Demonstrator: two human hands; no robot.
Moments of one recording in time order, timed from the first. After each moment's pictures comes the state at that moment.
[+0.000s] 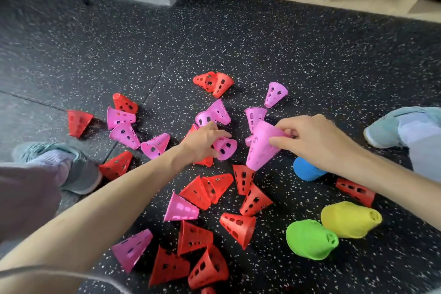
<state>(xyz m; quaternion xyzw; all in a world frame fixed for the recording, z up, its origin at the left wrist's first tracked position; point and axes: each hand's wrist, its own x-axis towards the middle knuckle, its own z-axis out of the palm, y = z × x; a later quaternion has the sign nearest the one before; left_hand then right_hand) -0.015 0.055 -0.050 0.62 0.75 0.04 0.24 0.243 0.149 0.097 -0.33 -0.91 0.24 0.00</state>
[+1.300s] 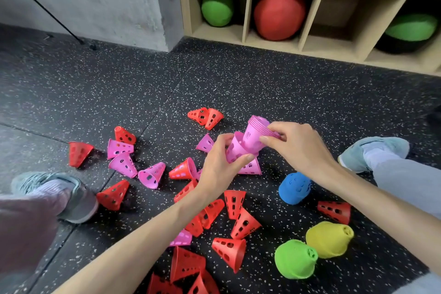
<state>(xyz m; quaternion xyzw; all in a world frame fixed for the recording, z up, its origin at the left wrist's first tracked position) 0.082 0.042 0.020 0.45 0.69 0.51 0.23 0.246 0.149 0.131 -0.36 -0.90 0.21 0.16</state>
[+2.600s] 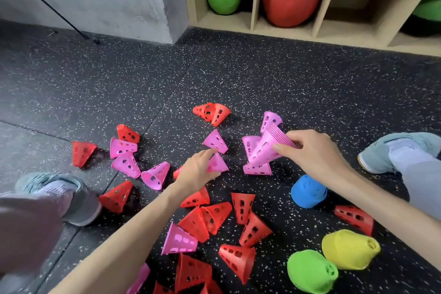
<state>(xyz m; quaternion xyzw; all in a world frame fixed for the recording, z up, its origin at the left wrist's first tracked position) -0.014 0.046 -0.067 0.53 0.80 0.19 0.20 0.244 0.165 0.103 -0.43 -0.86 0.27 0.09</state>
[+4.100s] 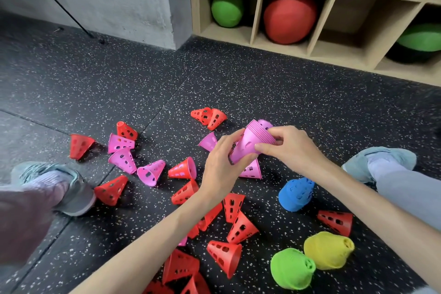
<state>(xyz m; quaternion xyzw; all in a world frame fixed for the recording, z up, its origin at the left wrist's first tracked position) 0.091 0.047 0.022 0.47 0.69 0.54 0.13 0.230 0.159 0.126 -0.35 -0.87 0.32 0.10</state>
